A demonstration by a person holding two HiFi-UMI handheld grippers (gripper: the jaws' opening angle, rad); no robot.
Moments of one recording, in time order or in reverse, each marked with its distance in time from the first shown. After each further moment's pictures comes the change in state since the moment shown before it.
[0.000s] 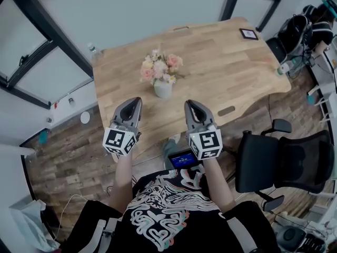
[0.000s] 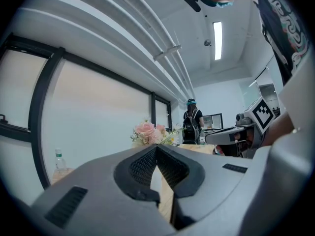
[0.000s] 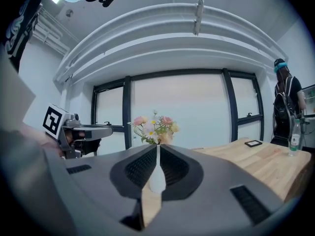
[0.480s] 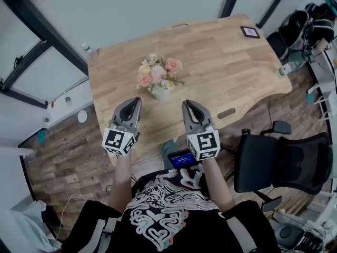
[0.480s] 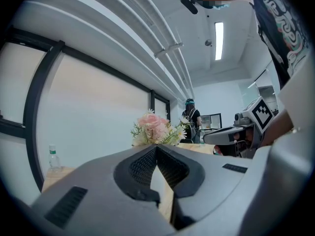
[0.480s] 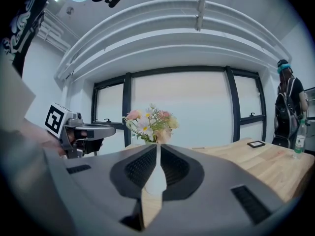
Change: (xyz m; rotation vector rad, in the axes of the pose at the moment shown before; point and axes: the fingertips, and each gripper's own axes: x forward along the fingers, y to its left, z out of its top) left arm 0.030 0.015 -0.020 -0.015 0.006 -0.026; right arm 0.031 -0.012 -0.014 -0.021 0.021 0.013
